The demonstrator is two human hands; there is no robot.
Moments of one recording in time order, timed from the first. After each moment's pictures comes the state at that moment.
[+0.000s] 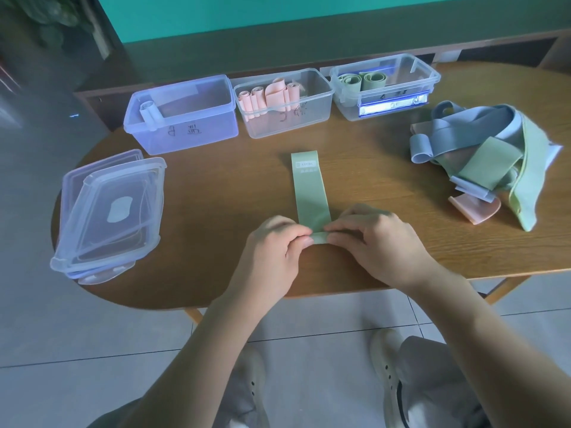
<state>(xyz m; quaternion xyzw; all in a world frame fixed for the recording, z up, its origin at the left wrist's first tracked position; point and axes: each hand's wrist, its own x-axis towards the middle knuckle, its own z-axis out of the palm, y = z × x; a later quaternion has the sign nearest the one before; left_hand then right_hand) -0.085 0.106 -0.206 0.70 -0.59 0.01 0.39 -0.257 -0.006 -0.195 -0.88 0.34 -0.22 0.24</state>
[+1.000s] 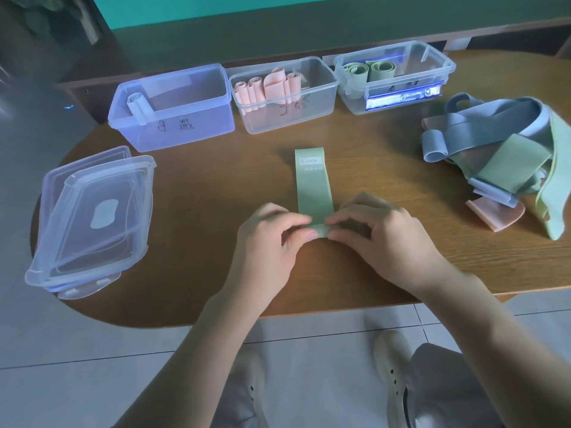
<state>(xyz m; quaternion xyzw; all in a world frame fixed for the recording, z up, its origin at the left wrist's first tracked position) -0.071 0.086 -0.205 0.72 -0.56 -0.01 0.41 -0.248 -0.025 -0.199 -0.89 0.30 -0.26 0.23</state>
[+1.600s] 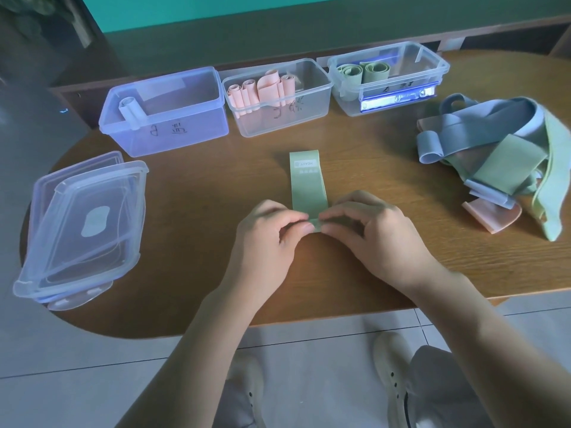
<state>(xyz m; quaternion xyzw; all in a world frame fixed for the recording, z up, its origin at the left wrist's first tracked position) -0.066 0.072 -0.207 0.71 -0.57 0.00 0.40 -0.238 -0.030 -0.205 -0.87 0.31 -0.30 0.24</state>
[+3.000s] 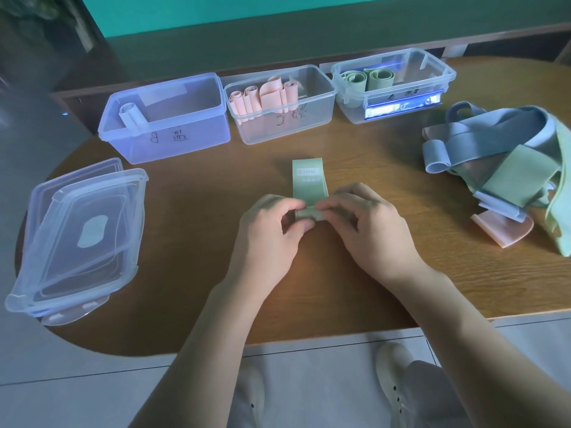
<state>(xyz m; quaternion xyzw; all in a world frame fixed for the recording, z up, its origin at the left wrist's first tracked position) -0.054 0.046 -0.208 0.75 -0.54 -0.03 0.39 -0.212 -0.045 -0.210 -0.85 0.34 -0.34 0.21</state>
